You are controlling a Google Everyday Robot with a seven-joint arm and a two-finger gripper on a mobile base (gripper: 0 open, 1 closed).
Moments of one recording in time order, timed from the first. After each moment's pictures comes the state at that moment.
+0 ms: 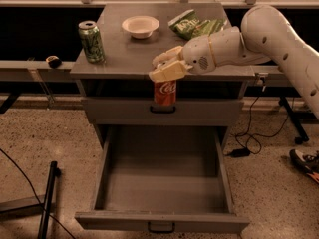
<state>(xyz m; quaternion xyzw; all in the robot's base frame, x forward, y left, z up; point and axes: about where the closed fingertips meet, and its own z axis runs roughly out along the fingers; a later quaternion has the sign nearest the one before) 0.627 -0.004 0.896 -0.54 0.64 0.36 0.41</state>
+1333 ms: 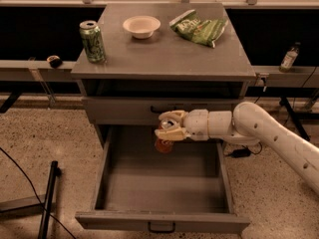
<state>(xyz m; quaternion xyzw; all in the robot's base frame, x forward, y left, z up) 0.595 -0.021 0.700 -0.49 0.62 0.37 0.49</state>
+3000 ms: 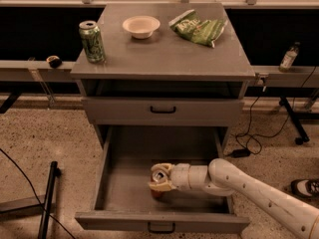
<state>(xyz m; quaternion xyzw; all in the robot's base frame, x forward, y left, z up) 0.545 0.009 0.460 -0.51 0.64 0.35 0.45</state>
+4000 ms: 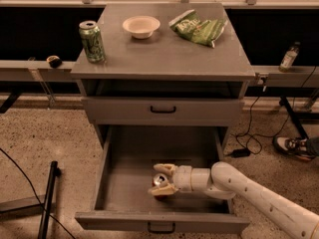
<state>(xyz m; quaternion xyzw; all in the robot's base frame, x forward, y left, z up) 0.543 0.003 0.452 -0.49 0.64 0.37 0.46</state>
